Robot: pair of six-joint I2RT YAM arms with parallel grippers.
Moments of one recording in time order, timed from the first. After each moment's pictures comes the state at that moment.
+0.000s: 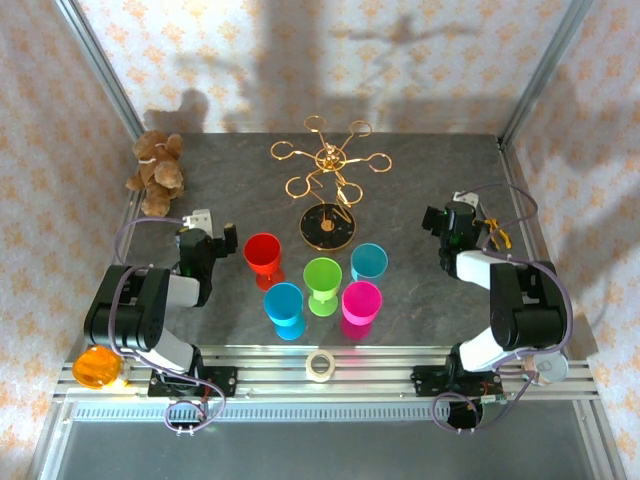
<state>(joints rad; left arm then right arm) 0.00 1.53 0.35 0.79 -0.18 -0.07 0.04 1.52 0.59 0.39 0.28 0.21</state>
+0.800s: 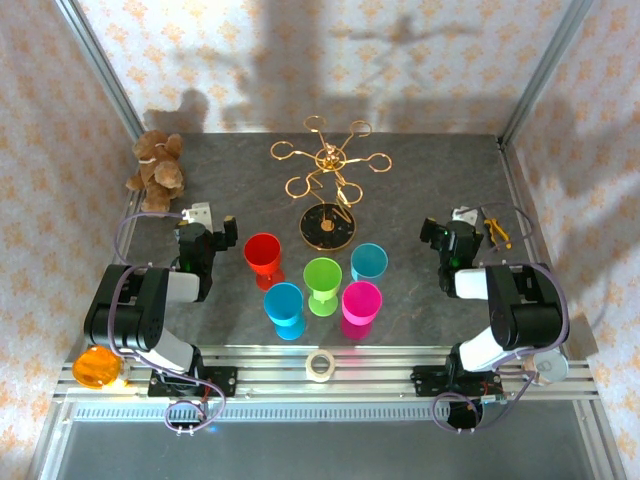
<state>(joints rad) 0.00 1.53 0.38 0.79 -0.18 -0.07 0.04 1.53 0.40 0.66 0.26 0.20</state>
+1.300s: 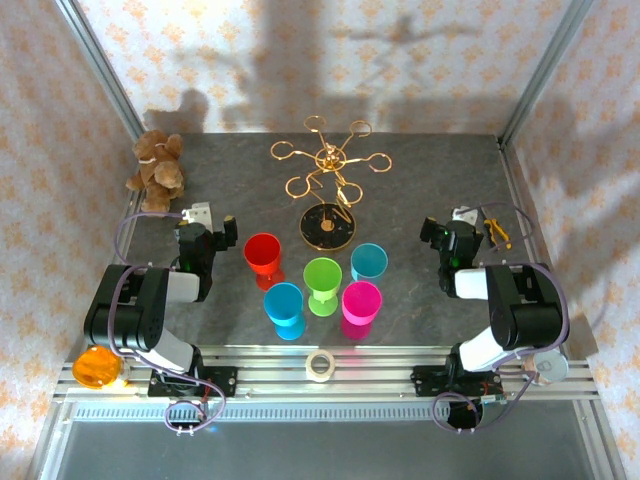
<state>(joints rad) 0.00 1.53 0.38 0.79 -0.18 -0.07 0.04 1.53 0.40 0.66 0.26 0.20</state>
